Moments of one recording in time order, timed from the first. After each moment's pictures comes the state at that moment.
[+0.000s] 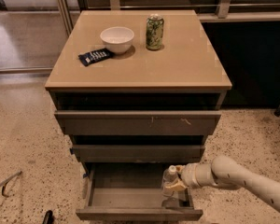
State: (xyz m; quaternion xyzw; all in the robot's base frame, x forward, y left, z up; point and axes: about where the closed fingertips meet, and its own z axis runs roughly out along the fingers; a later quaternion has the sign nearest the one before) arm 0.518 -0.135 0.377 -0.55 0.73 0.23 0.34
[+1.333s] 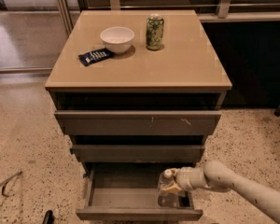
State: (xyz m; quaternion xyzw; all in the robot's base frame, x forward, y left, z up) arm 0.535 -0.125 0.315 -0.57 0.71 0.22 0.36
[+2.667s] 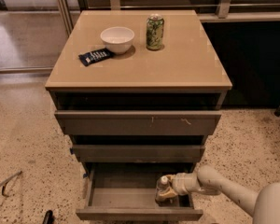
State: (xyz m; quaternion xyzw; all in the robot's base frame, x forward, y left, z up) arm 0.543 -0.118 0.230 -0.59 0.69 0.24 0.35
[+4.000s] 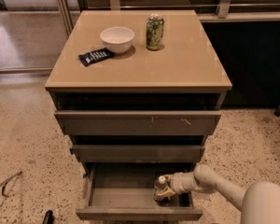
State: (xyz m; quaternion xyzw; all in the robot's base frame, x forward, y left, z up) arm 0.553 -0.113 0.200 -0.60 0.68 0.25 0.34
